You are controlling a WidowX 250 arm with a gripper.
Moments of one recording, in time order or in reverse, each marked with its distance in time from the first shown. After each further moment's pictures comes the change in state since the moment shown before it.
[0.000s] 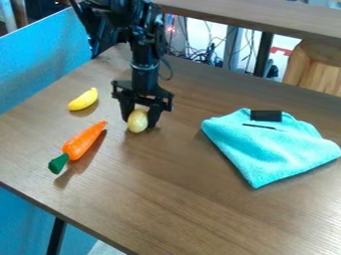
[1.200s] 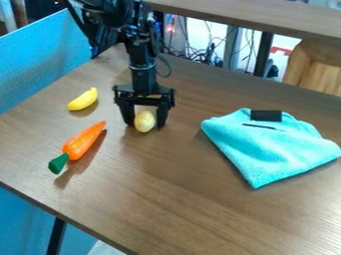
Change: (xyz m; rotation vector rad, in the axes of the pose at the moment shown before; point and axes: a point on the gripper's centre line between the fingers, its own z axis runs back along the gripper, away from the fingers) arm 0.003 -0.005 0.000 -0.112 0.002 0.100
